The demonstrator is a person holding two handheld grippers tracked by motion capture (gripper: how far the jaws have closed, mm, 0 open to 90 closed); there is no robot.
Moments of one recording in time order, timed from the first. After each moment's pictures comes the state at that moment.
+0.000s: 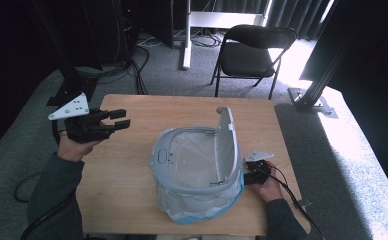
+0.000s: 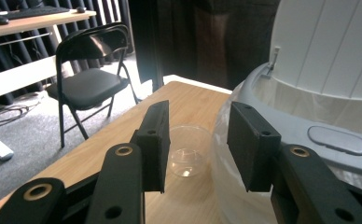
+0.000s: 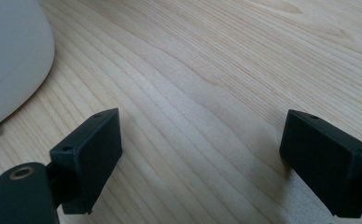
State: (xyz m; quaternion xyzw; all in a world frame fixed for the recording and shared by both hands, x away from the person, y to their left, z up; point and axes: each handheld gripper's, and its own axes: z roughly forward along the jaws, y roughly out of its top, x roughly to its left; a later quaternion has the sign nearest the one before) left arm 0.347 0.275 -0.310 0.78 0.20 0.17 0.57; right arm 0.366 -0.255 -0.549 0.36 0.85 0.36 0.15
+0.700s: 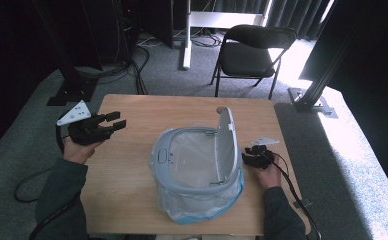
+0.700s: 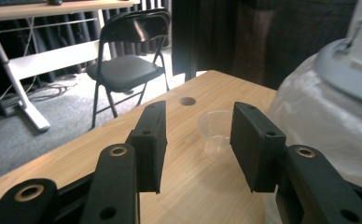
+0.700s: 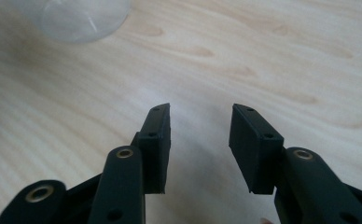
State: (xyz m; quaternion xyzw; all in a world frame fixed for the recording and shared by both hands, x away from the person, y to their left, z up) left arm 0.367 0.290 -0.360 0.76 0.28 0.20 0.56; right arm 0.401 -0.264 -0.526 0.44 0.80 0.36 0.18
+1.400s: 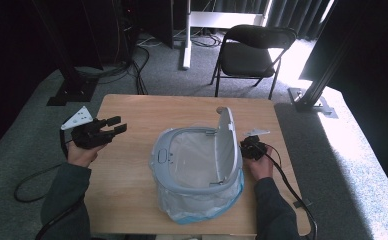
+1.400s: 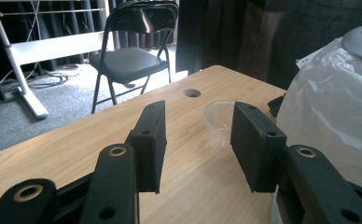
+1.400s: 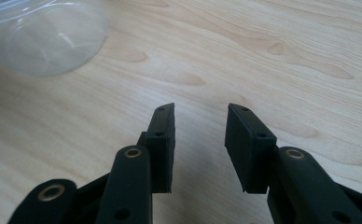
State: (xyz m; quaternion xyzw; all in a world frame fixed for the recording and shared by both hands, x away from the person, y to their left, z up) left arm 0.372 0.295 -0.385 0.75 0.30 0.19 0.56; right arm 0.431 -0.243 -0.520 0.47 0.79 0.33 0.19
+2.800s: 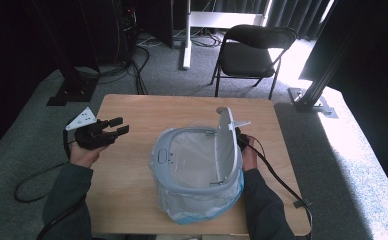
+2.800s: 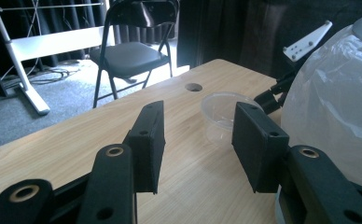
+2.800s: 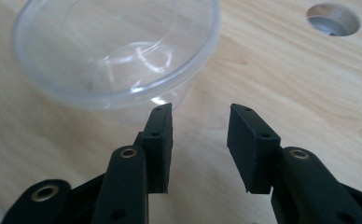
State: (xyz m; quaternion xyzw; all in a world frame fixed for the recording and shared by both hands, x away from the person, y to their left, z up) left arm 0.374 0.289 -0.391 0.75 0.30 0.19 0.55; right arm 0.452 -0.183 -0.502 0.42 0.82 0.35 0.16
